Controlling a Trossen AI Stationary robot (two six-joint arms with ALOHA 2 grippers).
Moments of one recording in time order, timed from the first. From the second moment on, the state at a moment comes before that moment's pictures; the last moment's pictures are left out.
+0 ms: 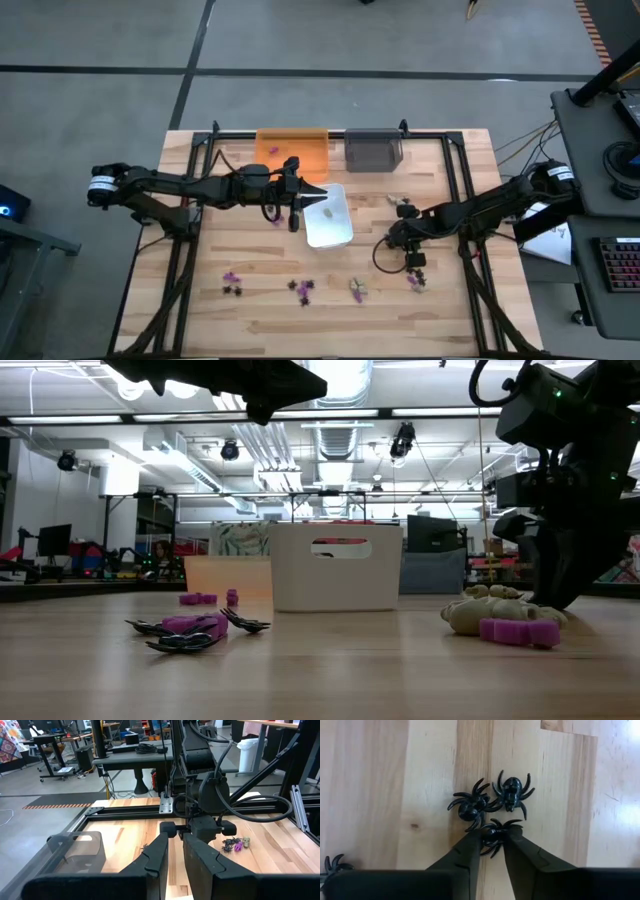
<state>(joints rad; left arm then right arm) 0.05 1.34 0.85 0.34 -0.02 0.08 0.18 1.42 0.48 -0.38 0.07 0.05</state>
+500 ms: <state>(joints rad) 0.05 1.34 0.85 0.34 -0.02 0.08 0.18 1.41 0.48 -0.38 0.07 0.09</state>
